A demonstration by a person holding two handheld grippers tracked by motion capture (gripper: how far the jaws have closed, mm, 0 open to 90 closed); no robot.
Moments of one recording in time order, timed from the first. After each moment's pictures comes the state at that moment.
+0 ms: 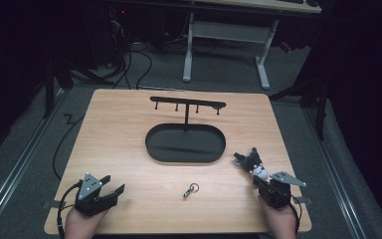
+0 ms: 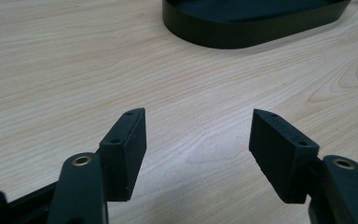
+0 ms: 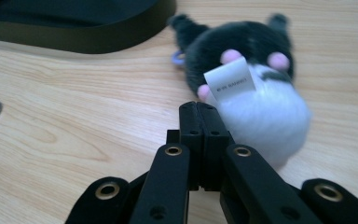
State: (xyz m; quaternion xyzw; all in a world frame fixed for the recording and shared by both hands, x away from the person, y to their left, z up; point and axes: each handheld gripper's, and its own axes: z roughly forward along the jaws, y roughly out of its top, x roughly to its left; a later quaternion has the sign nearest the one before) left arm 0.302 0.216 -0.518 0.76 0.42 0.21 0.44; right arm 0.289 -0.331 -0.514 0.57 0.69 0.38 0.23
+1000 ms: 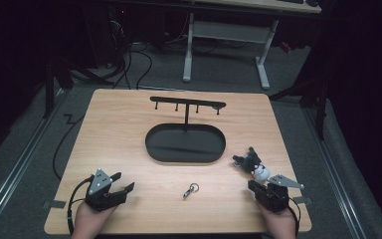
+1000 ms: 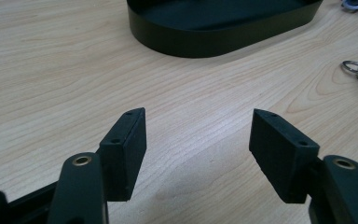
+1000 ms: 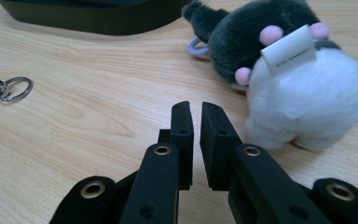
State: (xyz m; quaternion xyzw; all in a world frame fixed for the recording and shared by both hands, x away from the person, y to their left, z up) left arm 0.315 0.196 -0.520 0.78 0.39 0.19 0.45; right arm 0.284 -0.321 -0.518 0.55 0.72 0.39 0.19
